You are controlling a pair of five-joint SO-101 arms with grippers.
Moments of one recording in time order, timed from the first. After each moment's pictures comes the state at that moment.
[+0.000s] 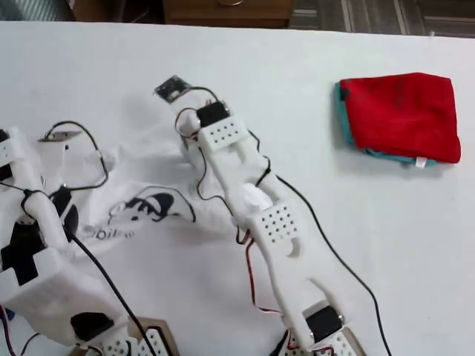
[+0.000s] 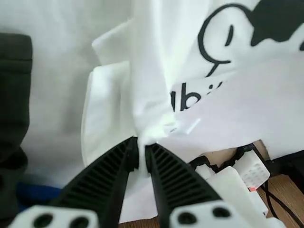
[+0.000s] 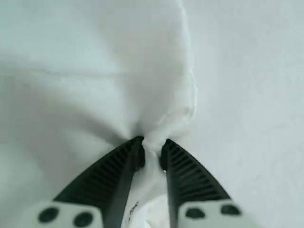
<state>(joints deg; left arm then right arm) -39.5 11.9 8.8 99.3 -38.7 -33.1 67.8 -70.3 90.4 19.5</state>
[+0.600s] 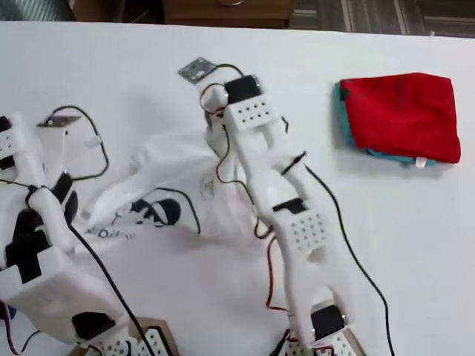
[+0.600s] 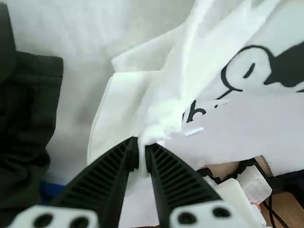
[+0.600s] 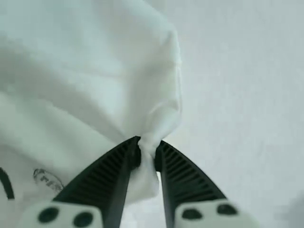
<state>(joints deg) -36.4 11.9 1.7 100.7 -34.9 -26.7 41.8 -49.1 100.0 19.5</state>
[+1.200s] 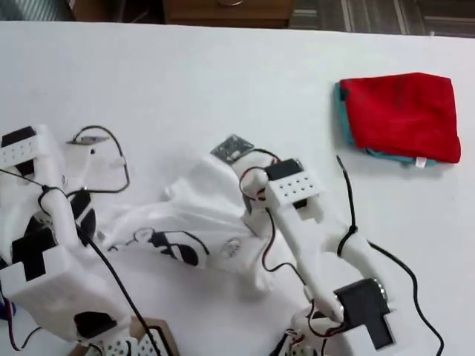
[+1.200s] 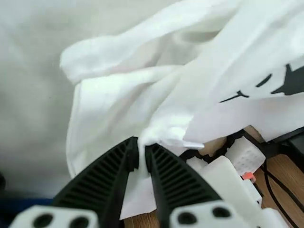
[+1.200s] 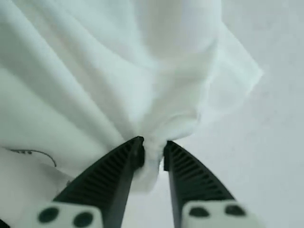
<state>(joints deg) -33.1 11.9 12.4 99.9 -40.1 -25.1 -9.5 35.9 70.3 24.9</state>
